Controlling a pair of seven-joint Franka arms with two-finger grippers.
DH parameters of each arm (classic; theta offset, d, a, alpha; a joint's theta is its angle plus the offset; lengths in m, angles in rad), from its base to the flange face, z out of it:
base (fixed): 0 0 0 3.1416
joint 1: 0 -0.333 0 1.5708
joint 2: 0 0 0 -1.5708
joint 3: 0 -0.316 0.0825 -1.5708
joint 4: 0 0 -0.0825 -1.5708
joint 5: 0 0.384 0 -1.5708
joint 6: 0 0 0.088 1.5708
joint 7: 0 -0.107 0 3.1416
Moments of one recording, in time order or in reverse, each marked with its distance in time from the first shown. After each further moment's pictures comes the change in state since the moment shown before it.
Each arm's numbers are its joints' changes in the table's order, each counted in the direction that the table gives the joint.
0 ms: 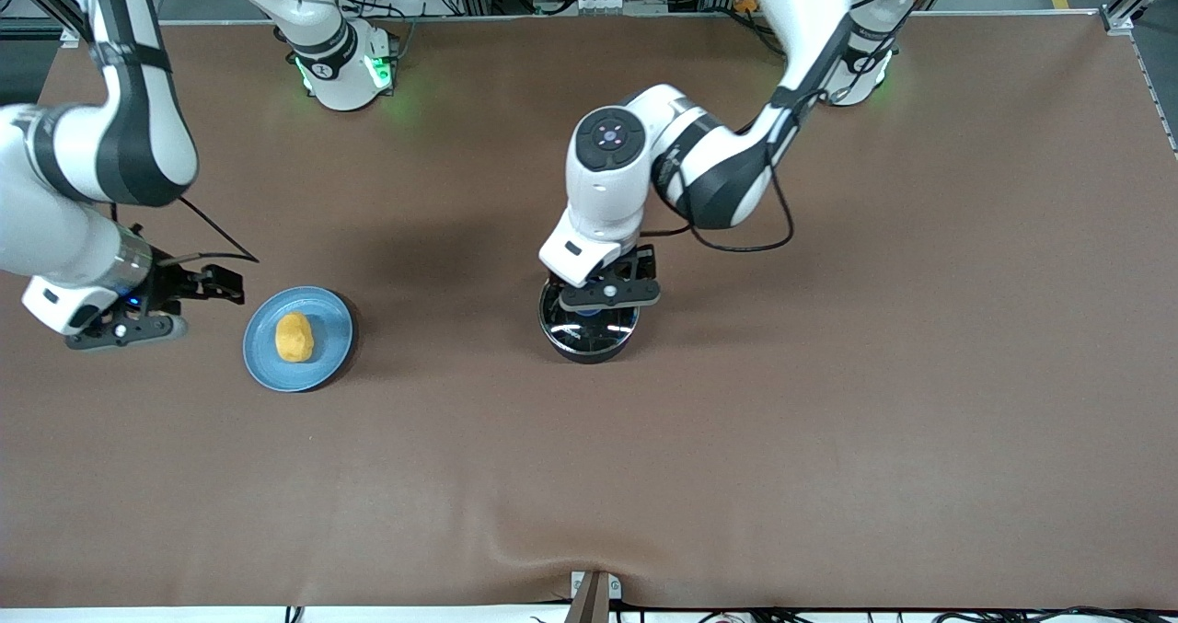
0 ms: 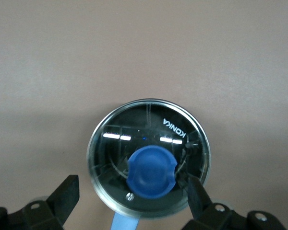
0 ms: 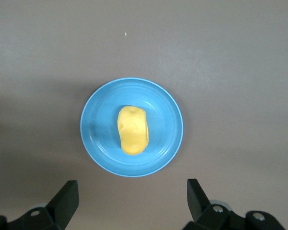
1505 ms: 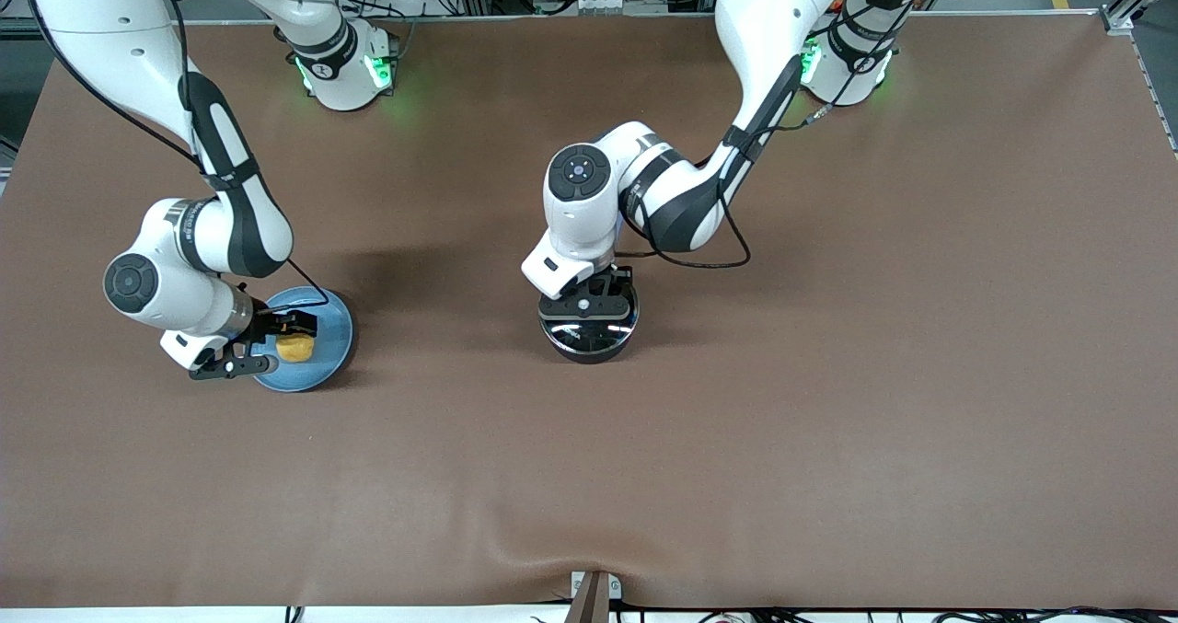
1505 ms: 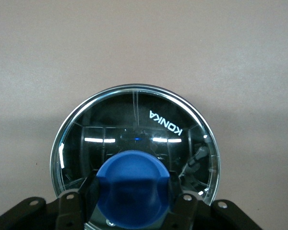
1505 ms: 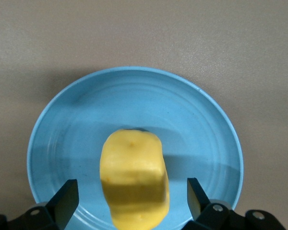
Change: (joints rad) left arm 0.035 0.098 -0.014 0.013 -0.005 -0.060 -0.052; right arm -0.020 0.259 0.002 -0.119 0.087 -0.365 0.000
